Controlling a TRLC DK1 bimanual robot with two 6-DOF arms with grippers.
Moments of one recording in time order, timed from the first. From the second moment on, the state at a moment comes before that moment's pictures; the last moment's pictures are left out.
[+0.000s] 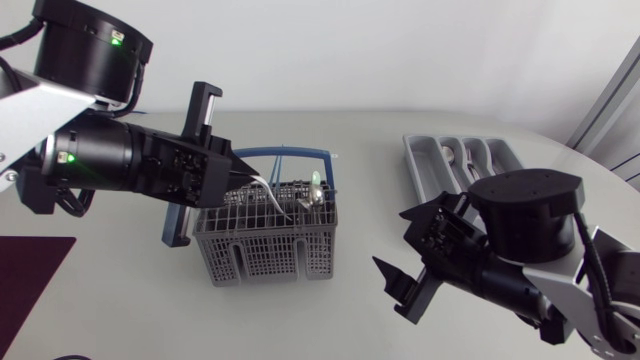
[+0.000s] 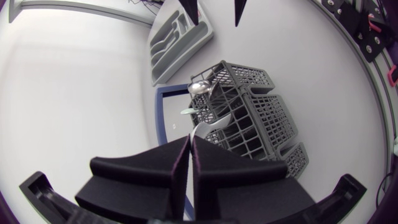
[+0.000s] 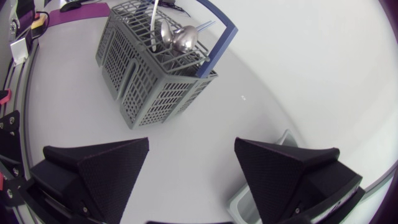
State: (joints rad) left arm -0.54 1.21 1.02 -0.52 0.18 1.48; right arm 0.71 1.00 0.49 -0.11 0.13 -0.44
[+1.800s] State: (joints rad) left arm -0.93 1.17 0.70 -0.16 -0.36 1.45; right arm 0.79 1.05 0.49 -0.04 0.16 -0.40
